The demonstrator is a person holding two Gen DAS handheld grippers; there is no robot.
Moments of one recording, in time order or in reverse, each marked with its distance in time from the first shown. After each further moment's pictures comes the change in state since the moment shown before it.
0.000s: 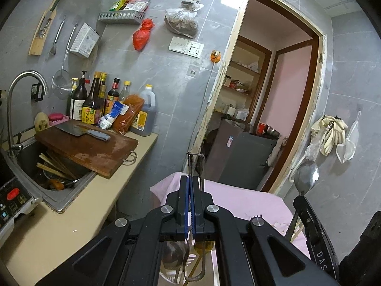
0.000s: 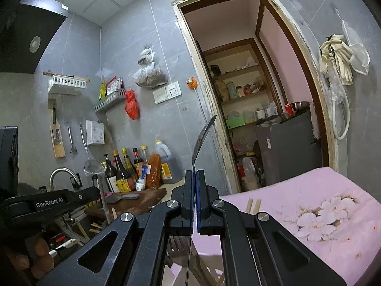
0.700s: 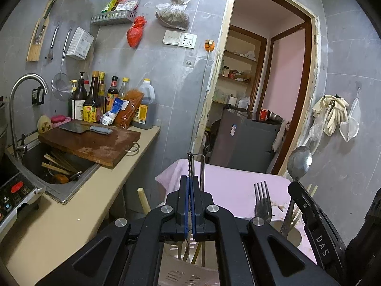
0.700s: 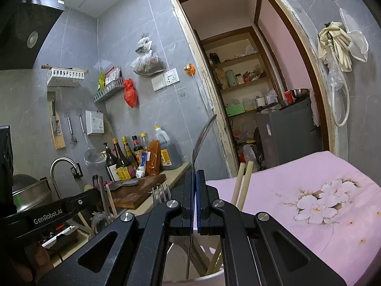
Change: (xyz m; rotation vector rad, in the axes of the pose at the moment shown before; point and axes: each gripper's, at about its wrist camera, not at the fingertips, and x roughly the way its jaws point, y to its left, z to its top) left arm -0.007 -0.012 -0.030 0.079 0.032 0.033; right arm 0.004 -0.010 -0.022 0.018 0.069 0.008
